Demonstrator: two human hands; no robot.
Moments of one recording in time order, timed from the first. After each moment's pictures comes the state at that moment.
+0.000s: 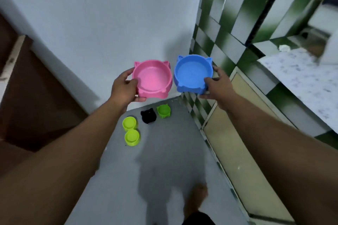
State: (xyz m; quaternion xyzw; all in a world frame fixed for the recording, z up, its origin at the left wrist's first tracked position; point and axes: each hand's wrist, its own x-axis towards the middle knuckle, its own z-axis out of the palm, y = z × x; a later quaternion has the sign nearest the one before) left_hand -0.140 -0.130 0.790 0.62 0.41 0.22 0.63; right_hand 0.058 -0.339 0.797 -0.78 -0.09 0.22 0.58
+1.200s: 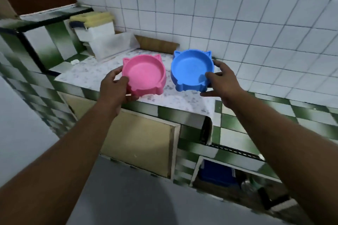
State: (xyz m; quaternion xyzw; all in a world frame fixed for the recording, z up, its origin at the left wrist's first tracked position) left_hand -0.036 -0.676 0.908 0.71 0.07 0.02 0.70; right_hand -0.071 -0.977 0.916 -0.73 0.14 -0.11 0.66
